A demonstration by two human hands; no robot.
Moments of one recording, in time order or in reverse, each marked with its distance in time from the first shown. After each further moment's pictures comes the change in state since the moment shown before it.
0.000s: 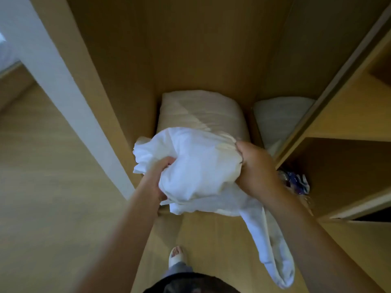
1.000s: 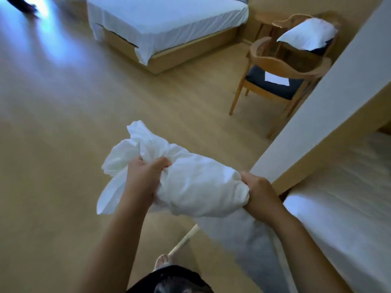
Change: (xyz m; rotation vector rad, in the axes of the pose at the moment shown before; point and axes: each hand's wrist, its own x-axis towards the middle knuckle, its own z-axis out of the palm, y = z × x) left_hand -0.132 0.074 -0.452 -0.108 0.661 0.591; right_hand -0.040 -0.305 0.286 0.098 -0.734 -0.381
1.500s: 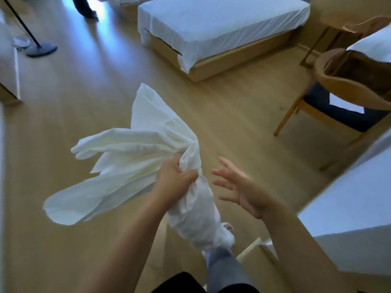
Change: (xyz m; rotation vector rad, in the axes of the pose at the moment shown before) left_hand 0.223 0.061 0.000 0.454 -0.038 0.159; right_hand 0.282 -0.097 0.038 0.919 -0.636 0.201
